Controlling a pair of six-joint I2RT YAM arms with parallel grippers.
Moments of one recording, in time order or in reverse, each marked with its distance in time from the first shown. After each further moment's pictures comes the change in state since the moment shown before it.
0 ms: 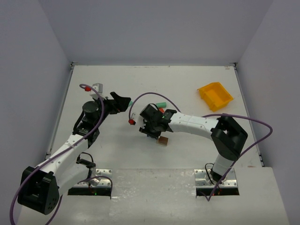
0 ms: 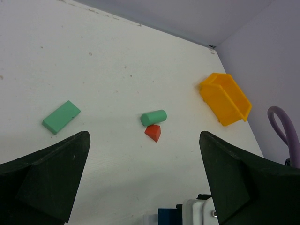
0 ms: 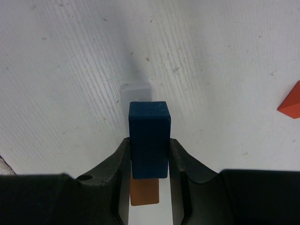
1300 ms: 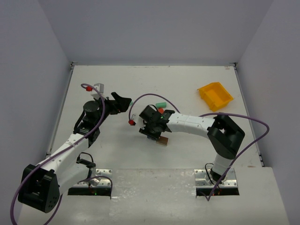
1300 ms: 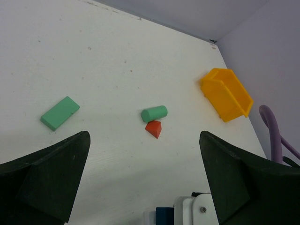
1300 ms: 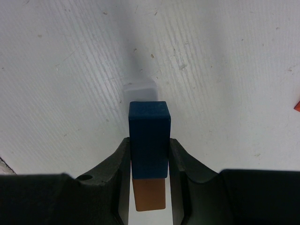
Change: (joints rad) left arm 0.000 0.021 0.000 0.001 0.015 0.000; right arm 0.000 0.034 0.000 -0.003 -0.008 0.030
